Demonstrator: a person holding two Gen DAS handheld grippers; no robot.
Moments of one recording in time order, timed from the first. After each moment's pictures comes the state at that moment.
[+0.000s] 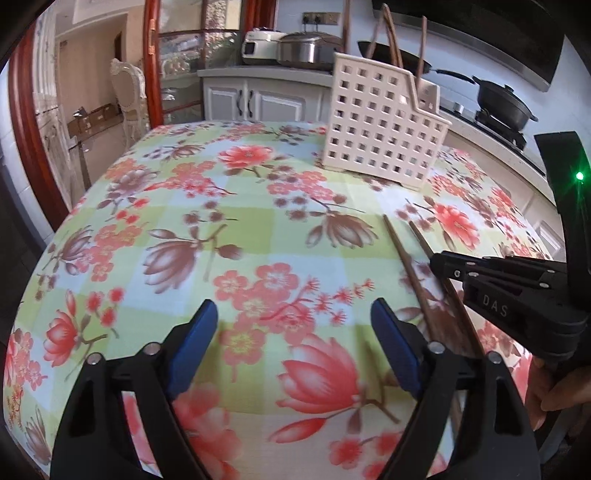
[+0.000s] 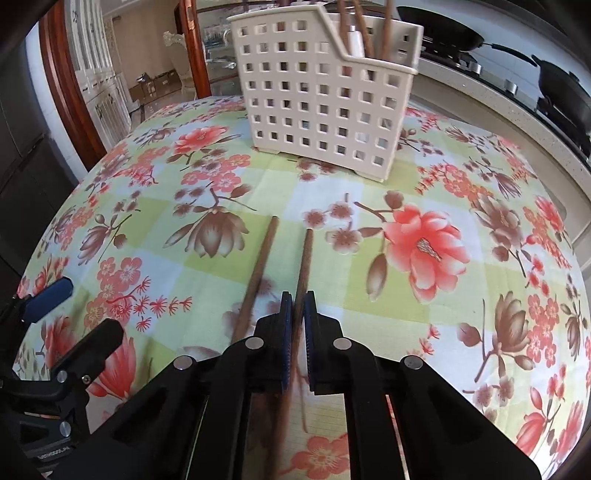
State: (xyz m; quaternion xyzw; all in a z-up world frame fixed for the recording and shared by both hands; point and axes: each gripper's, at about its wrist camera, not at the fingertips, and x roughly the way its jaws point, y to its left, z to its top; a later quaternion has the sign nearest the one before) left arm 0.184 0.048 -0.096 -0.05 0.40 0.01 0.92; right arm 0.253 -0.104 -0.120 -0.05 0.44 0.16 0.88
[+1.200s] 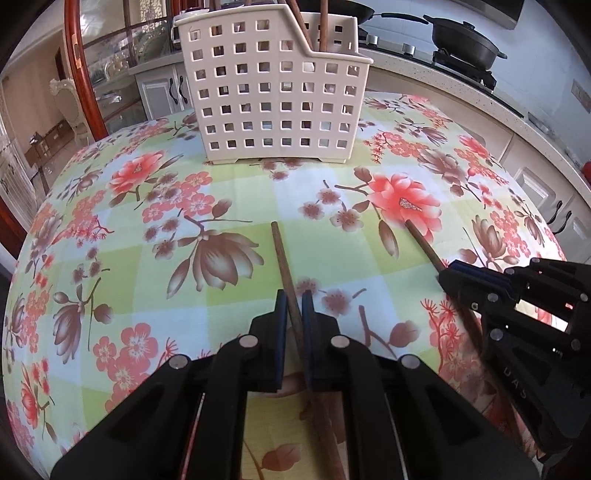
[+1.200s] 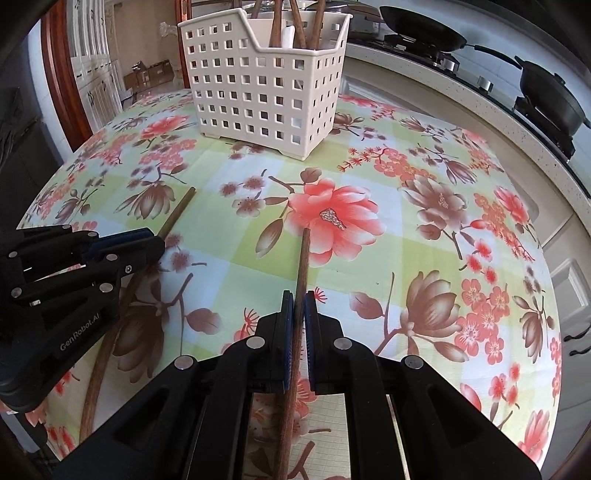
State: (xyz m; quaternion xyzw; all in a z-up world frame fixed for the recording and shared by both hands) left arm 0.255 -0.035 -0.107 0.02 0.45 -0.05 0.89; right arm 0.245 -0.157 -0.120 -0.10 0.44 0.14 0.88
